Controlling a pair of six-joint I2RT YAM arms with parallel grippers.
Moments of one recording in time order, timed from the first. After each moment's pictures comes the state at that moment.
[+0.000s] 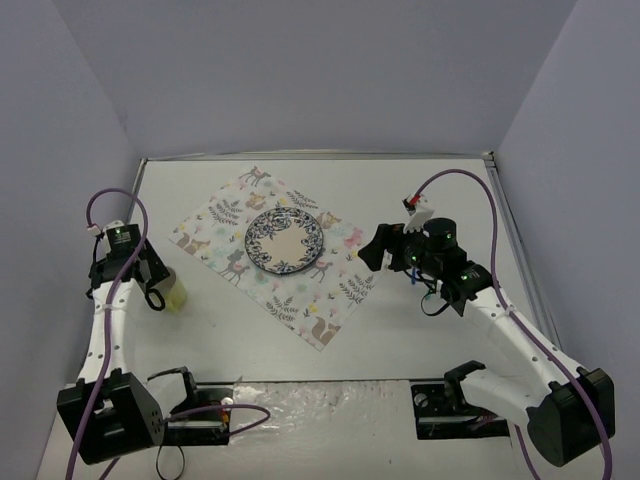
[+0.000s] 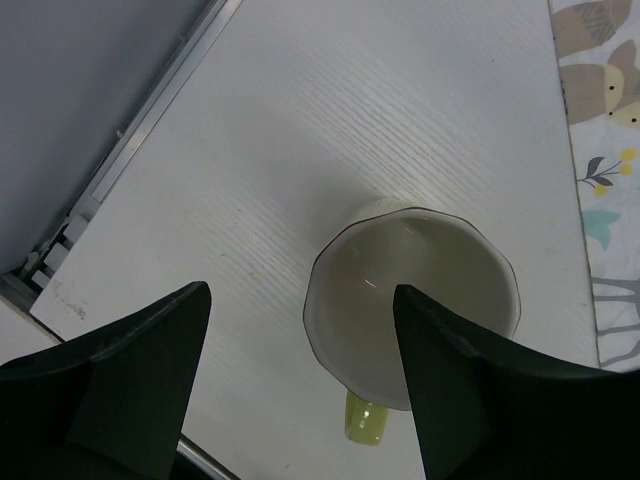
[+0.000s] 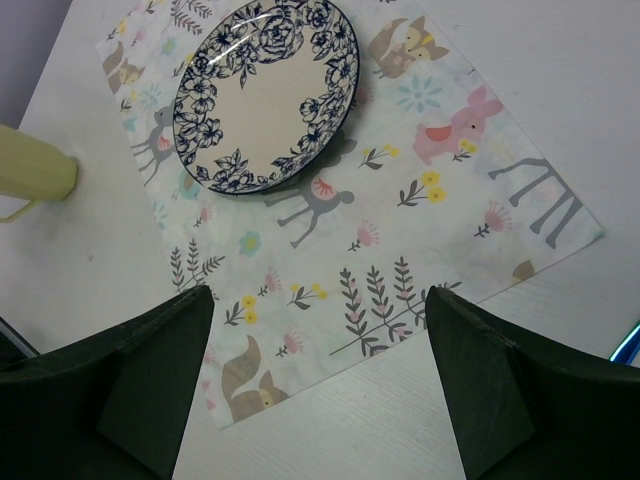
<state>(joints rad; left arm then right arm) 0.27 1.08 0.86 -0.72 -0.32 -0.31 0.40 1.03 0.73 -0.15 -0.25 0.36</state>
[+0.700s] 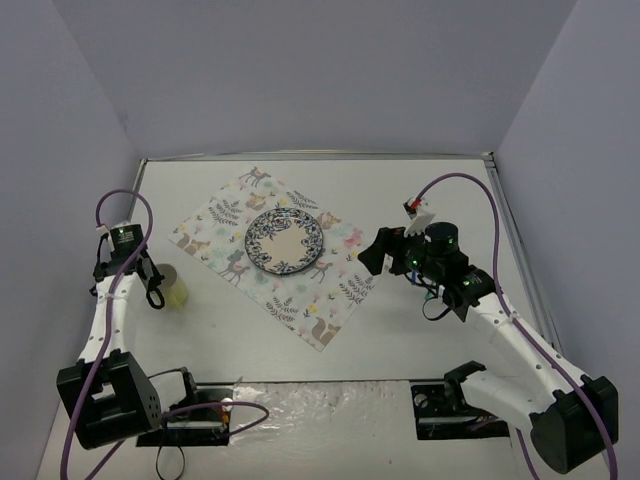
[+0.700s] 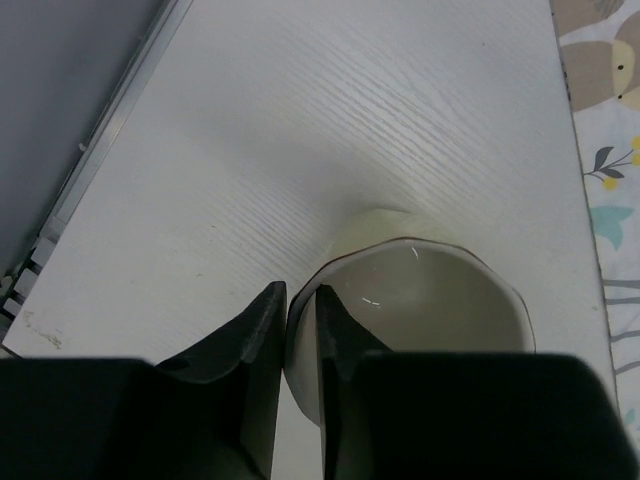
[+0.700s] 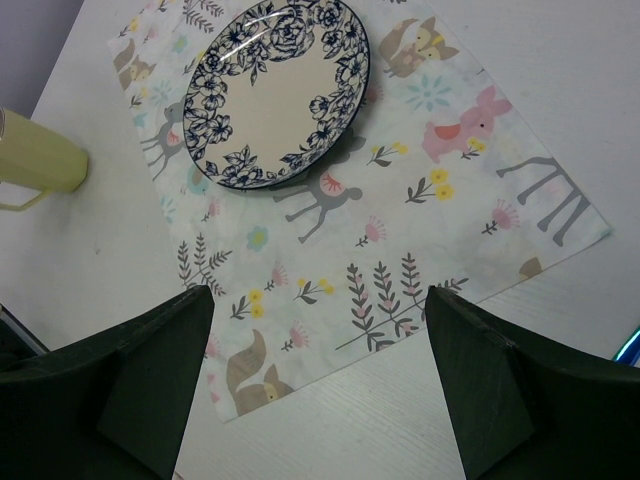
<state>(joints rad) 0.28 1.16 0.83 -0.64 -0.27 -0.26 0.41 0.99 0.71 -0.16 -0.25 0.36</state>
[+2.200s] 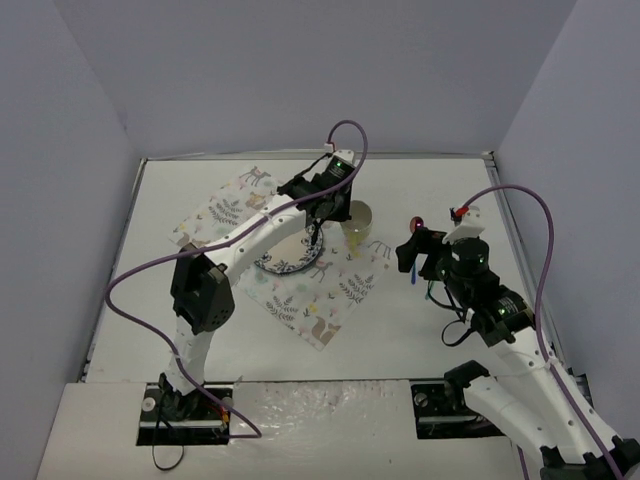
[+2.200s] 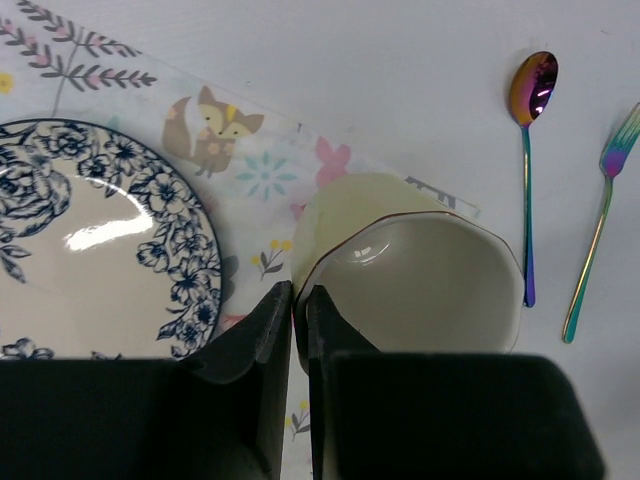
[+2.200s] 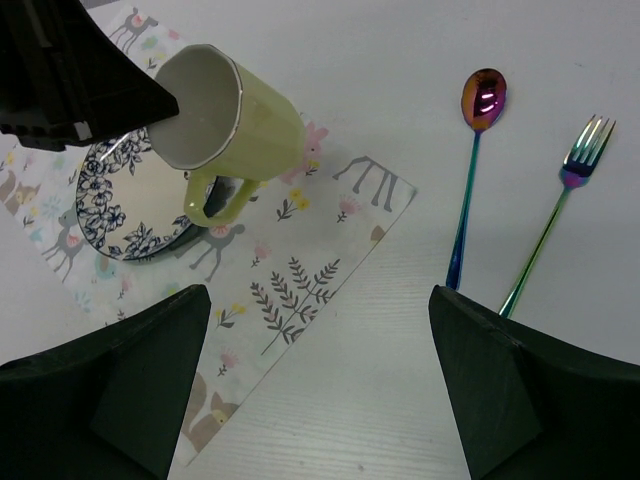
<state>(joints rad) -0.76 2.03 1.99 -0.75 -0.21 -0.47 0.41 0.73 0.77 -0.45 0.15 0.44</state>
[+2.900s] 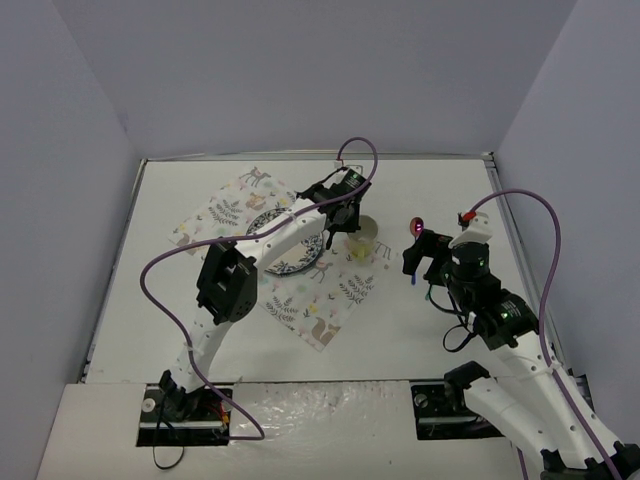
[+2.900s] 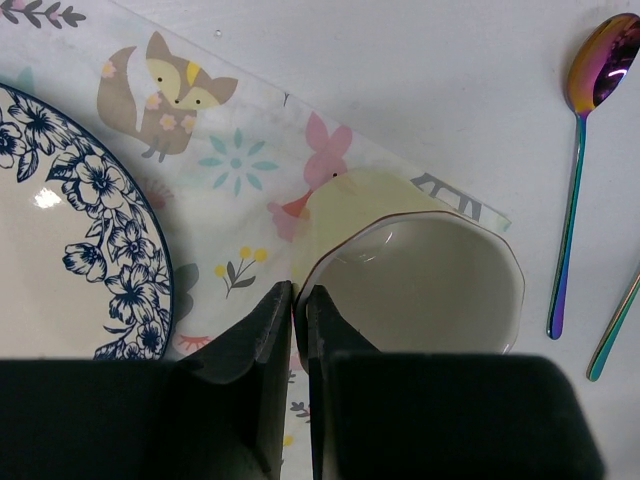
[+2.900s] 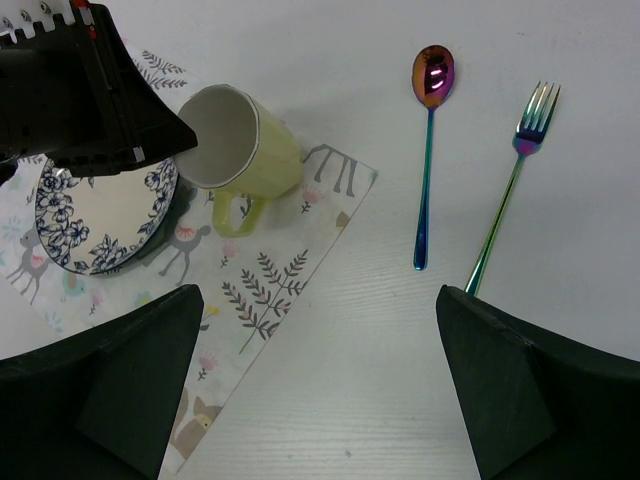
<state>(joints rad) -0.78 2.23 2.10 -0.79 -0.20 -0.57 0.41 0.71 0.76 -0.53 0.25 0.50</state>
